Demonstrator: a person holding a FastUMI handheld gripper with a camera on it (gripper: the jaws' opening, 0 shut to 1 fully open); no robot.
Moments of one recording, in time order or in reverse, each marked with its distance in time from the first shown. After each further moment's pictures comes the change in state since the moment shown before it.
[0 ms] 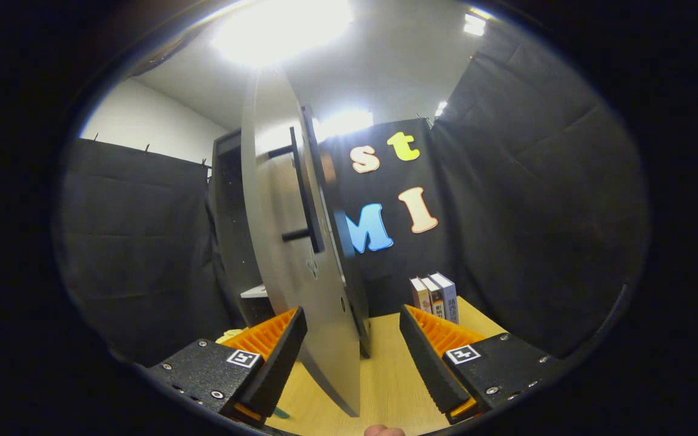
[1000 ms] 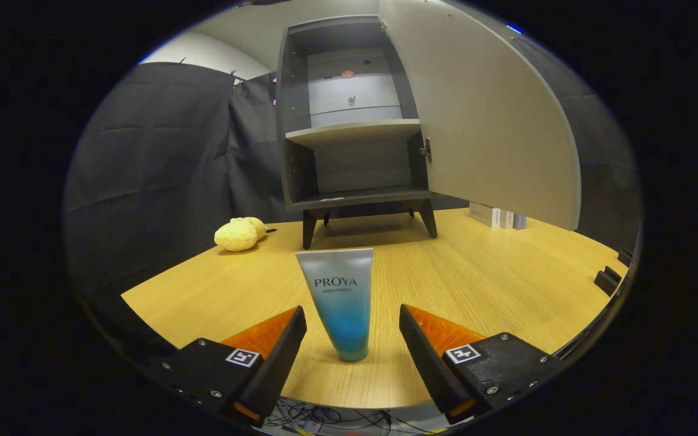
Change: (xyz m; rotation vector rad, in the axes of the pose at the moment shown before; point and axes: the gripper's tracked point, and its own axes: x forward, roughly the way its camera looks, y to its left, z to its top) arm 0.034 0.172 -0.343 -0.116 0.284 -0.007
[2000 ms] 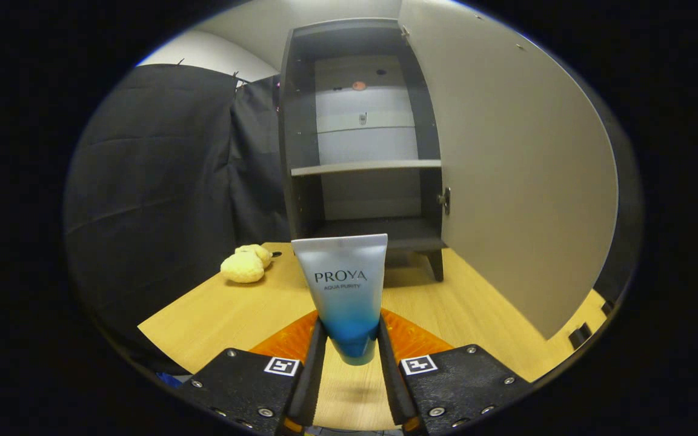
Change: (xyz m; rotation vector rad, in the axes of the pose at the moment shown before) arm -0.001 0.018 0.145 -0.063 0.000 0.004
